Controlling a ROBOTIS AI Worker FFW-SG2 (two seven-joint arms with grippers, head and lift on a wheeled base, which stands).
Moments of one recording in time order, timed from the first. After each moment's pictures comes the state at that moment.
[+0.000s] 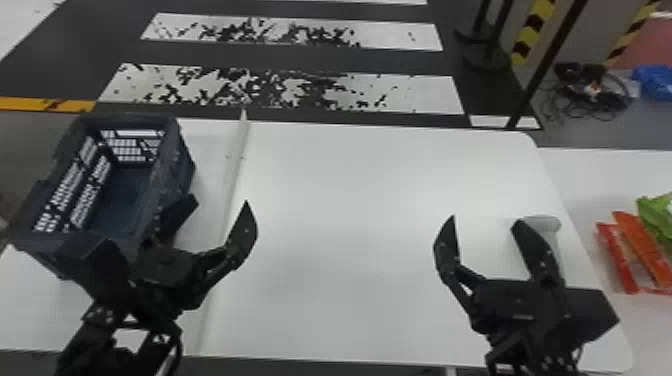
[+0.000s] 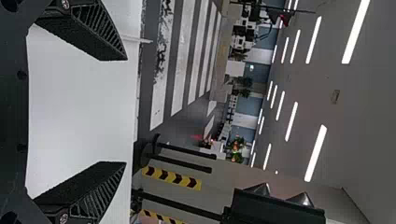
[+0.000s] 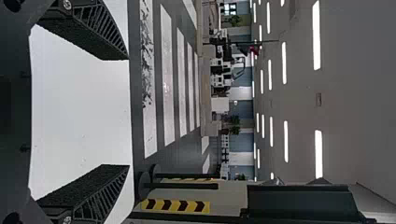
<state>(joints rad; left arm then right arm) 0.57 0.14 -0.01 -2.10 0.26 0.08 -0.19 0.64 -0.14 0.16 -2.03 -0.06 -0.16 -0.24</state>
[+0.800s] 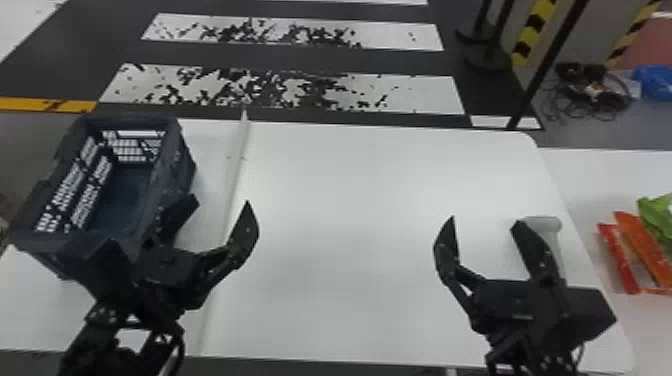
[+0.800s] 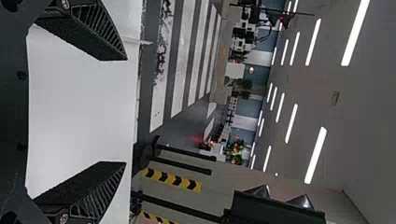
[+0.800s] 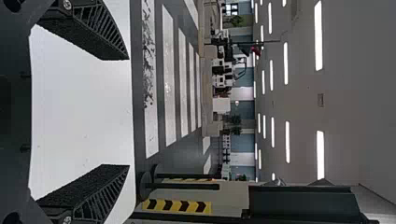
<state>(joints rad) 0.57 0.14 -0.02 -2.10 0.26 0.08 -0.18 0.64 -0.14 0.16 -2.02 -0.06 -0.16 -0.24</state>
